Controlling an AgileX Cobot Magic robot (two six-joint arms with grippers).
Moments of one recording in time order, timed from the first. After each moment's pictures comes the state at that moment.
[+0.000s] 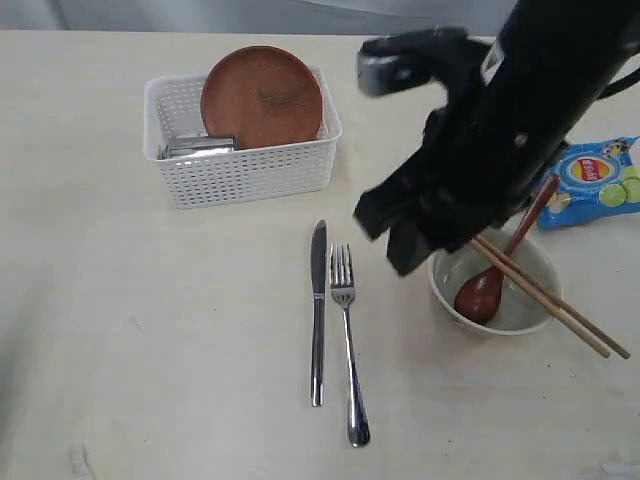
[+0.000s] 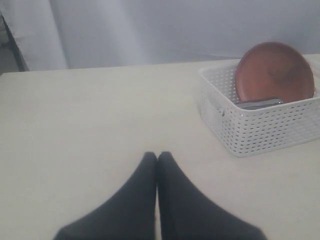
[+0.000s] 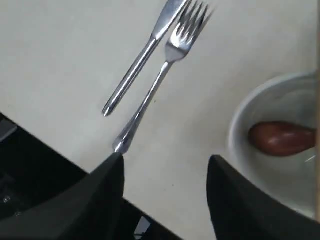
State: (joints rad) left arm -0.11 0.00 0.00 0.05 0.33 -0.04; right arm 0.66 1.48 -1.13 0.20 1.20 -0.01
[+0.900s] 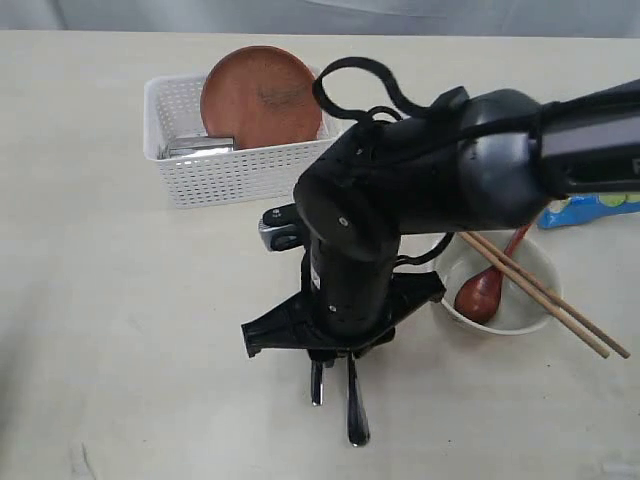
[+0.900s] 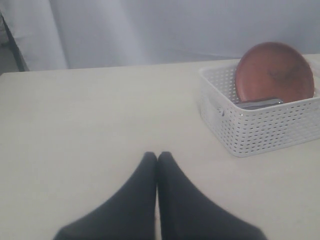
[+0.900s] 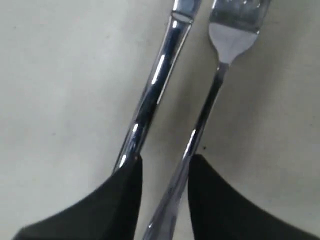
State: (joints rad) left arm -0.11 0.00 0.00 0.05 0.33 -0.04; right arm 0.98 1.84 -1.03 0.01 0.82 0.62
